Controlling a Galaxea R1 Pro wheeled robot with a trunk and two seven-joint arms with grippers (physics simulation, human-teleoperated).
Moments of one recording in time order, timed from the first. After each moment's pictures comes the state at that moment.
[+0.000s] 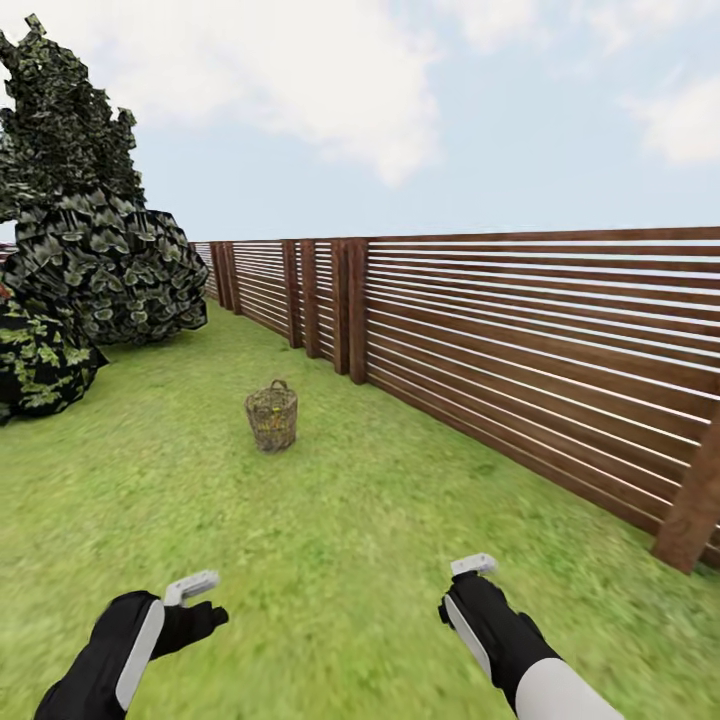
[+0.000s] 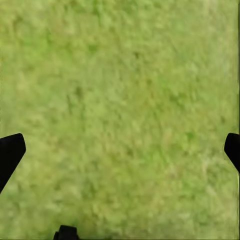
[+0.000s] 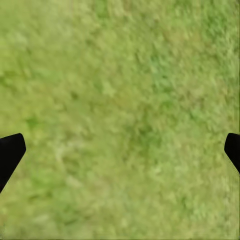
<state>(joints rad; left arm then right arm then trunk) -0.34 0.07 0.22 -1.06 0.20 0.94 0.01 -0.57 0.06 0.27 -0.62 -0.08 0.72 -0.34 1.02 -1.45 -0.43</state>
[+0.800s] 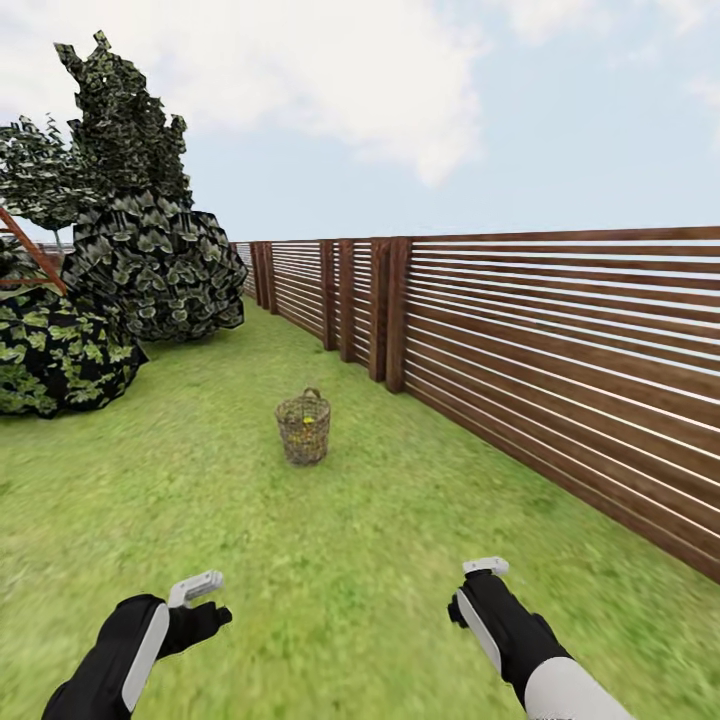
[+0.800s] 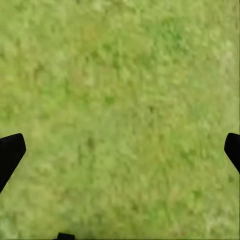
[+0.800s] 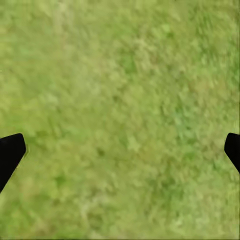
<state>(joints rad) -0.35 0.05 0.22 -1.01 0.18 0.88 0.00 -0.57 0.04 0.19 -0.61 -0.08 0.72 -0.32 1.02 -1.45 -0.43</state>
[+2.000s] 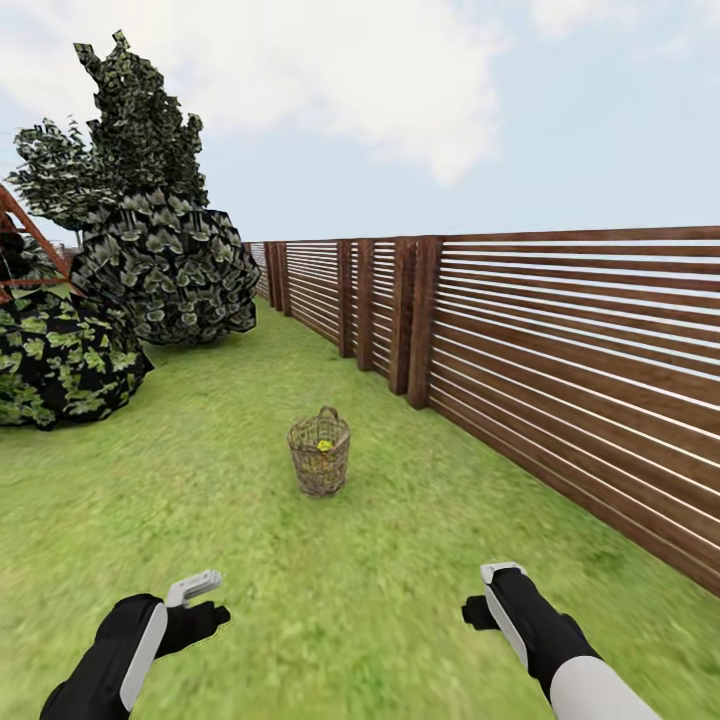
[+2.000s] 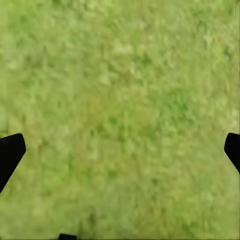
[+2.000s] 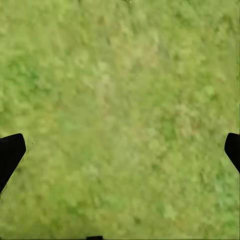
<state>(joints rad) -0.35 0.06 0.22 -1.02 0.18 0.88 0.00 -0.57 -0.02 0.10 -0.61 -0.04 0.74 -0.13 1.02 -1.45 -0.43</state>
